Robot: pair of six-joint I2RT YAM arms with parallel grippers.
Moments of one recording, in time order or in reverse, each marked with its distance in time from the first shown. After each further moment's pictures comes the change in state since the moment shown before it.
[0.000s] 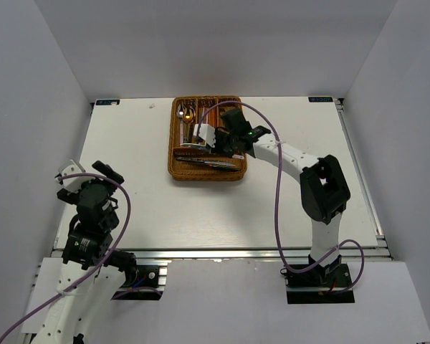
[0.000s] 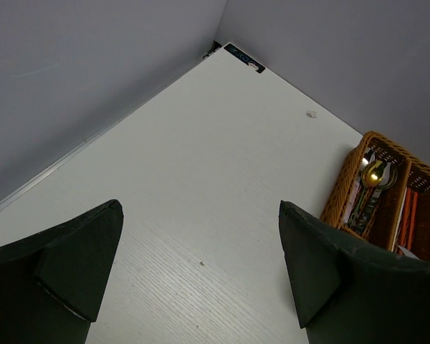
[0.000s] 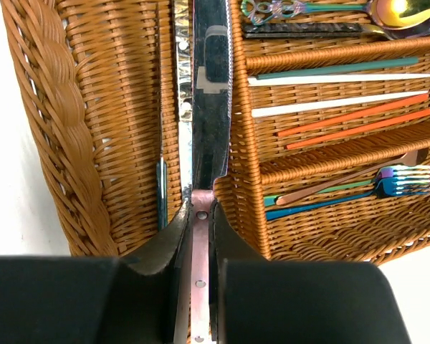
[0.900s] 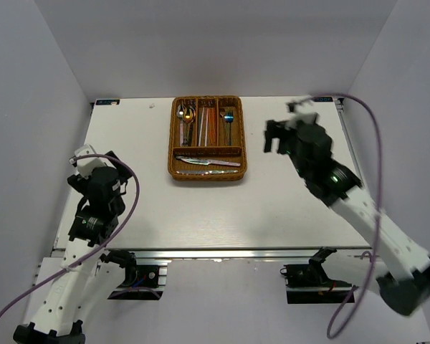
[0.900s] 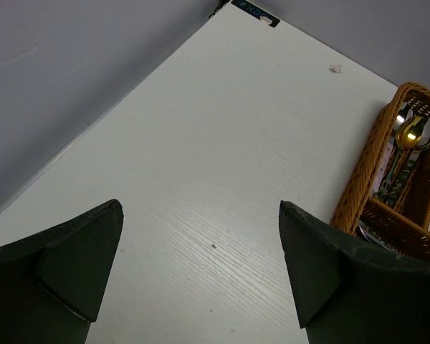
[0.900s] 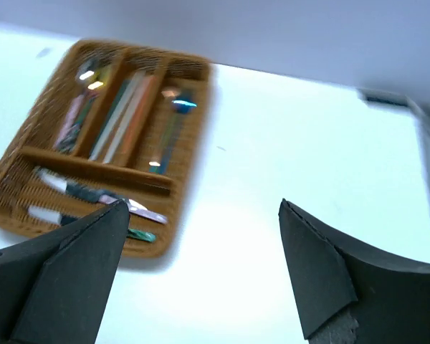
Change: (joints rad) left arm 0.000 0.189 0.053 -0.027 0.040 0.019; right arm -0.026 -0.837 -0.413 0.149 0.667 0.829
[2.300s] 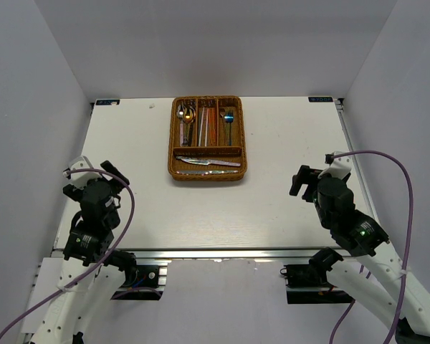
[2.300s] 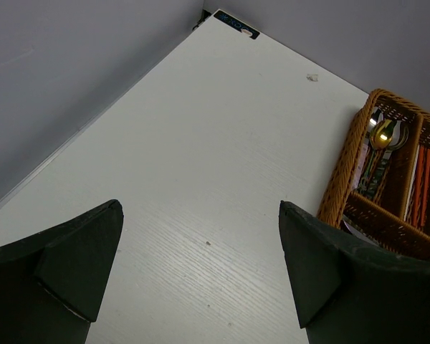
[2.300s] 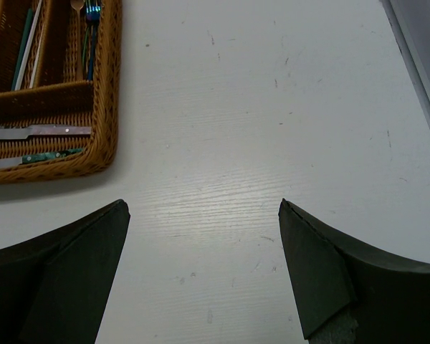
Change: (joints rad) left arm -0.004 -0.160 -0.052 -0.014 0.043 0.022; right arm -0.003 -0.565 -0.433 -0.324 0.218 0.335
